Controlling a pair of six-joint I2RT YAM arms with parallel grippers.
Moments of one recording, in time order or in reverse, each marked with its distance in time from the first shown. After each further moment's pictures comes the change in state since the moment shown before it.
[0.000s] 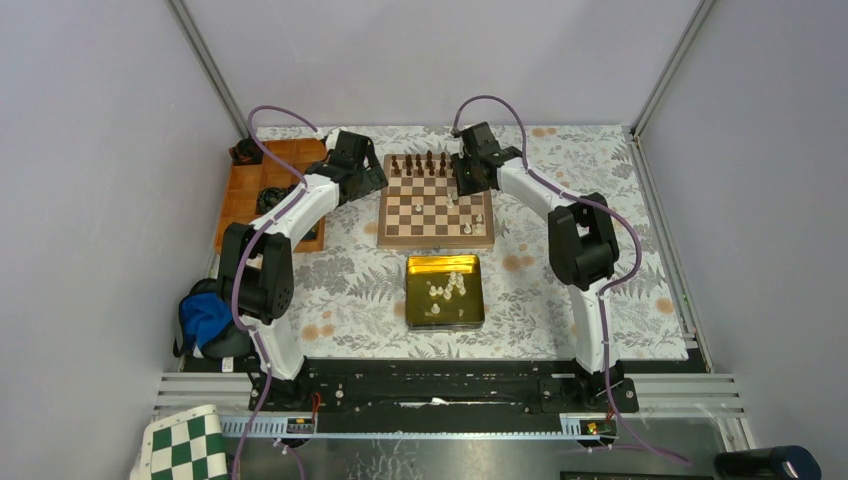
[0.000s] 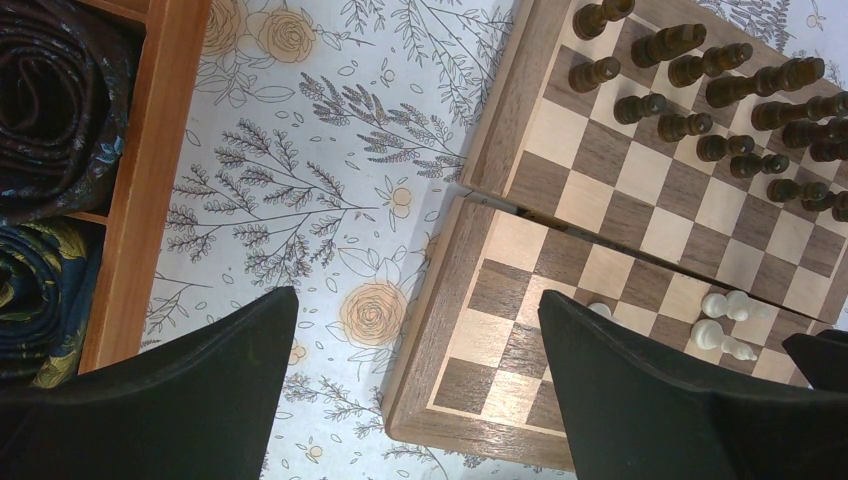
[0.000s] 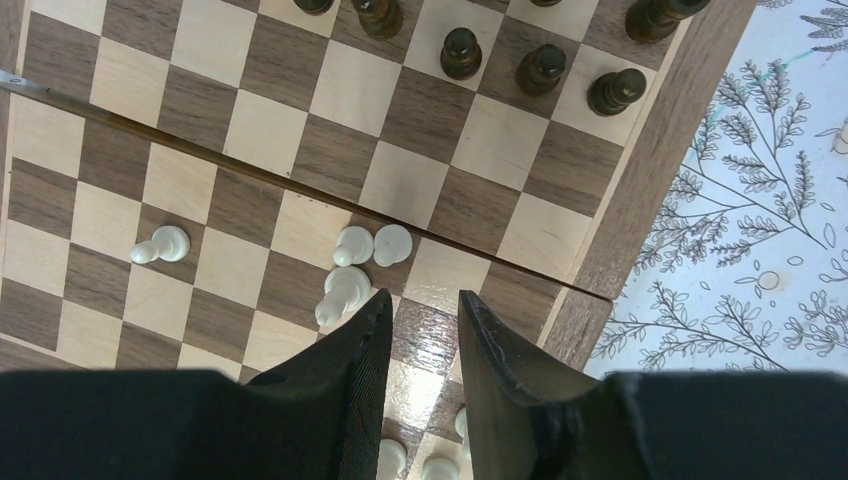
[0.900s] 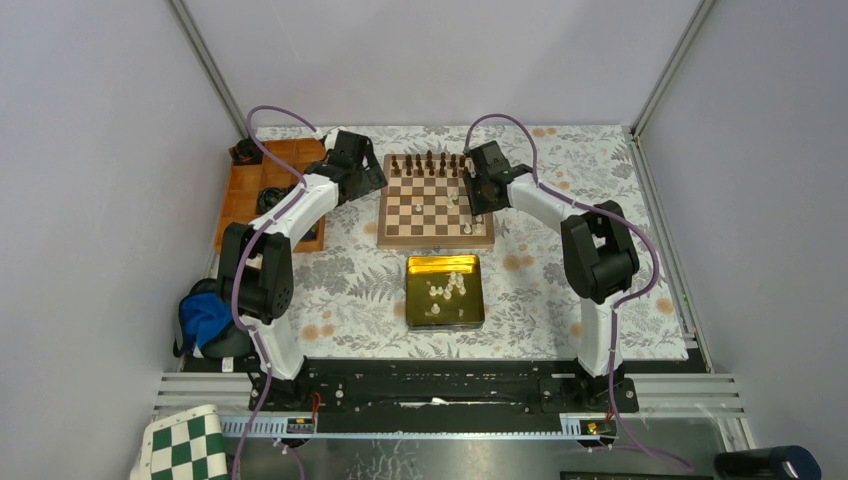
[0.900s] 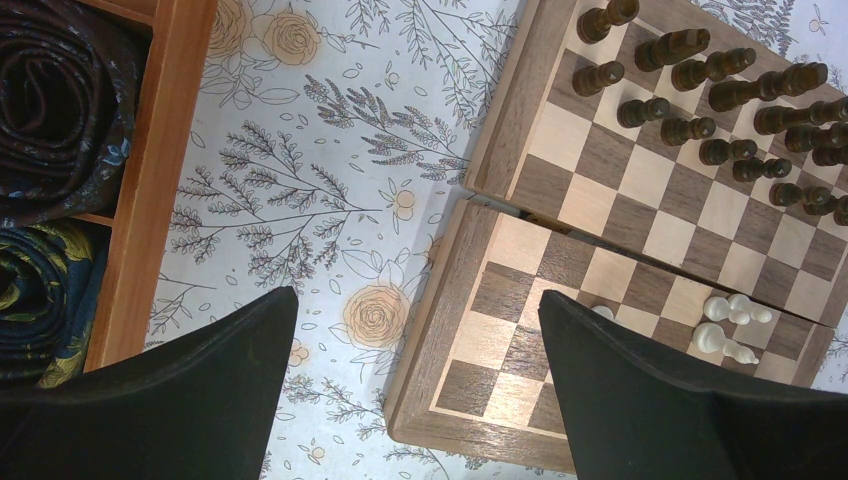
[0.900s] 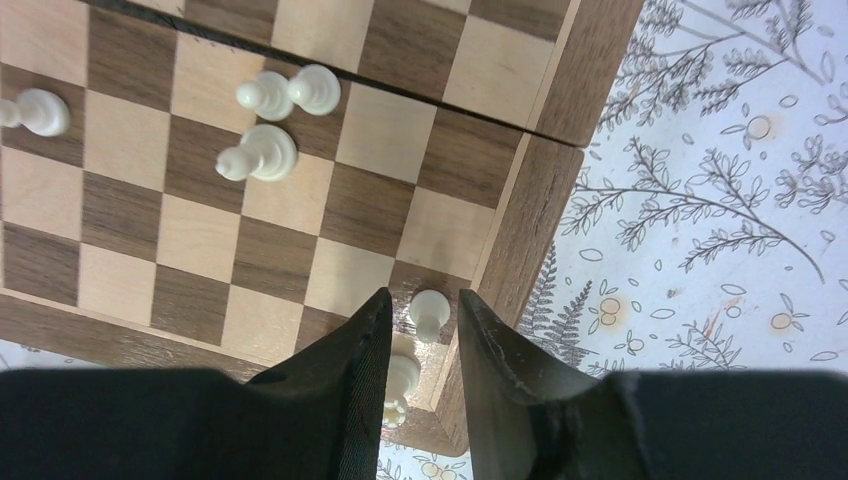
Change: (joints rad) left arm 0.005 0.000 0.000 0.000 0.000 0.000; right arm 0.000 -0.152 -0.285 0.045 0.063 0.012
